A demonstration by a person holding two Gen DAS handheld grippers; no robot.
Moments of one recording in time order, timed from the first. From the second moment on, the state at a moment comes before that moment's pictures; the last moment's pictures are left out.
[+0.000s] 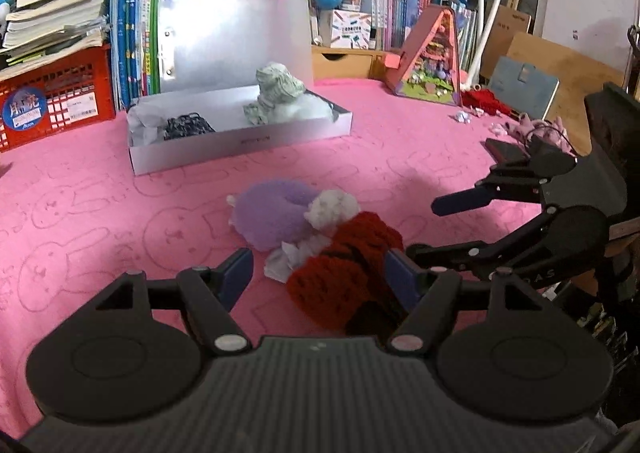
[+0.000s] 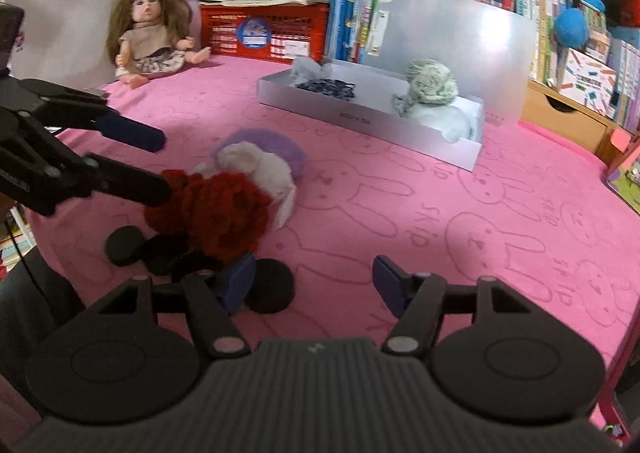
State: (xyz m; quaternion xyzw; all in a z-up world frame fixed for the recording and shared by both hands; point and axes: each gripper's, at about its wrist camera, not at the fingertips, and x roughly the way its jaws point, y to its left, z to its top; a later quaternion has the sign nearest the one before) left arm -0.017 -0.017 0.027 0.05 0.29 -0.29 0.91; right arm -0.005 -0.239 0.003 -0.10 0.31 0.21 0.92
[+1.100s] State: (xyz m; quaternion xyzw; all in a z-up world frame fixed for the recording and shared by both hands) left arm -0.012 -0.051 0.004 0.08 0.30 -0.30 0.90; right arm -0.012 -0.233 0.003 -0.05 0.31 0.21 0.93
